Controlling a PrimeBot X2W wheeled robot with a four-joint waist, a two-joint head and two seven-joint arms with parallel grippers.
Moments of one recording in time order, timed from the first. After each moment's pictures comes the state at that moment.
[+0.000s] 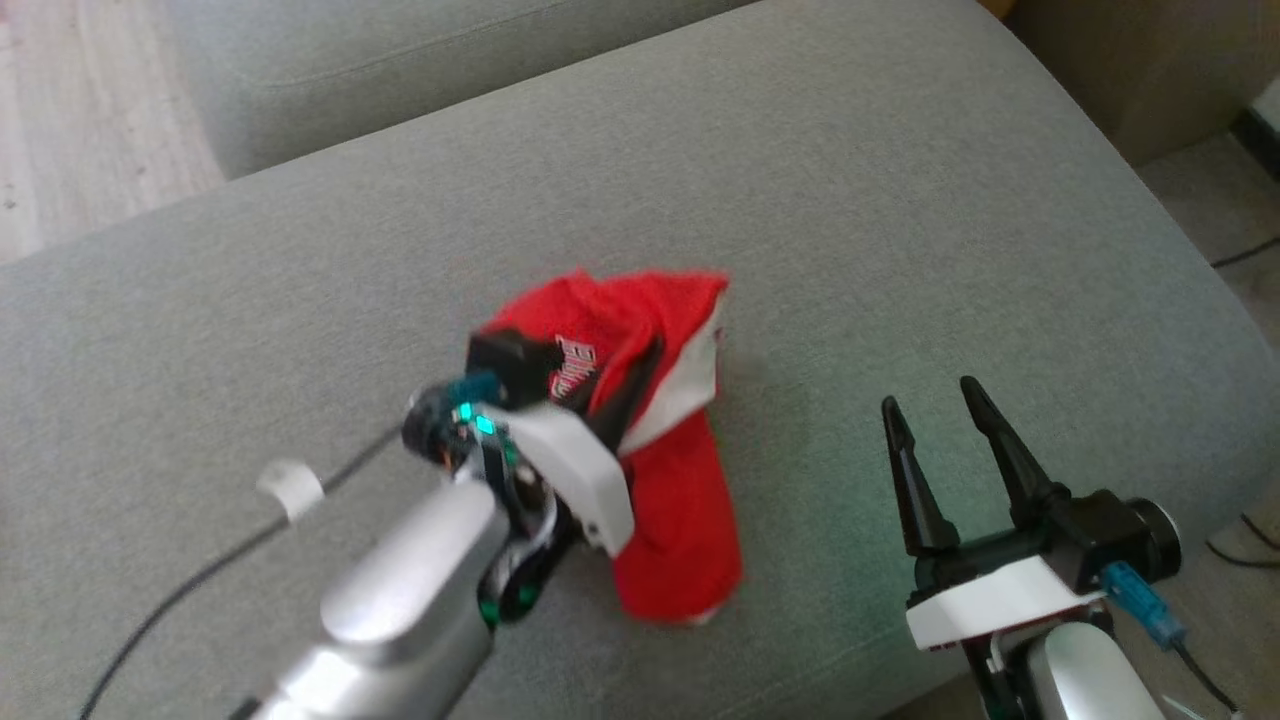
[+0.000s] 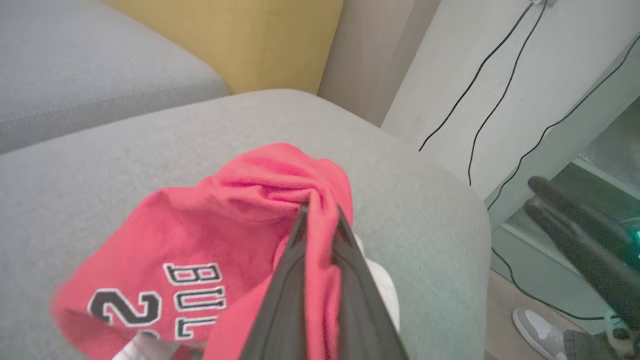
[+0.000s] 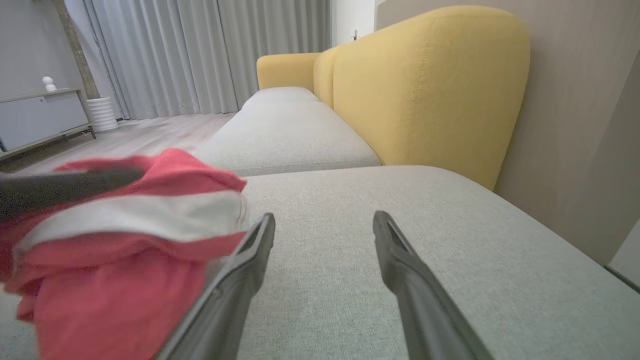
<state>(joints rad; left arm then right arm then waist) -0.54 0.15 -0.80 0.40 -0.70 -0.05 0.11 -0.04 -0.05 0.15 0.19 0.05 0.13 -0.26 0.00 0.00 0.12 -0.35</state>
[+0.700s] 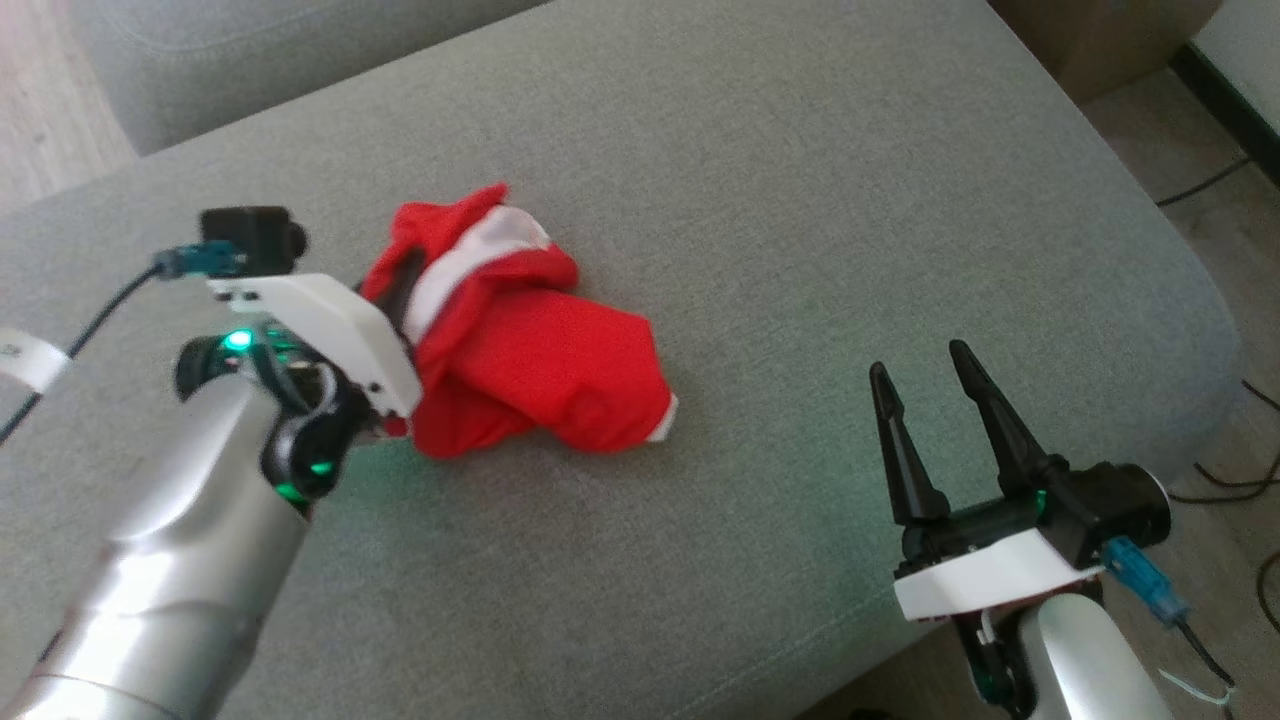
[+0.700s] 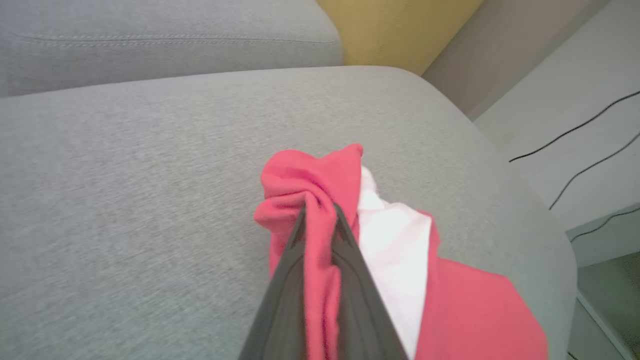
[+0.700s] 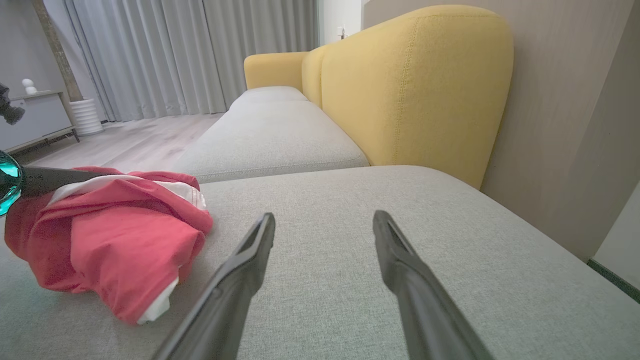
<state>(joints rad) -0.68 0.31 -0.59 0.57 -0.93 -0.07 0.31 -0.08 -0.05 0.19 0.16 0.09 0.13 -0.26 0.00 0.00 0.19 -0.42</state>
